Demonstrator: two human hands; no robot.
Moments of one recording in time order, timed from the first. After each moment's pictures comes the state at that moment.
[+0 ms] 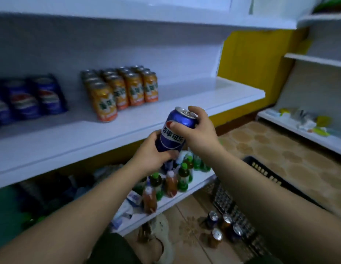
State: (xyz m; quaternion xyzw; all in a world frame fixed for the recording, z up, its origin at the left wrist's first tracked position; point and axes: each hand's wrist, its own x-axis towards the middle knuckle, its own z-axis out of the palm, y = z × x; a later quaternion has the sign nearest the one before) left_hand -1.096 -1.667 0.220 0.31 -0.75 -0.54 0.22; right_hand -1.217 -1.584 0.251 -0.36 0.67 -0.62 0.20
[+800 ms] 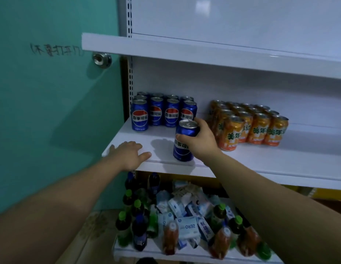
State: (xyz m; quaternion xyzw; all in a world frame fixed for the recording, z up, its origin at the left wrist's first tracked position) left_hand -0.751 -1.781 0.252 0.68 -0.73 -0.08 0.02; right_hand -0.976 -1.758 0.297 -0.59 0.56 -0.48 0.32
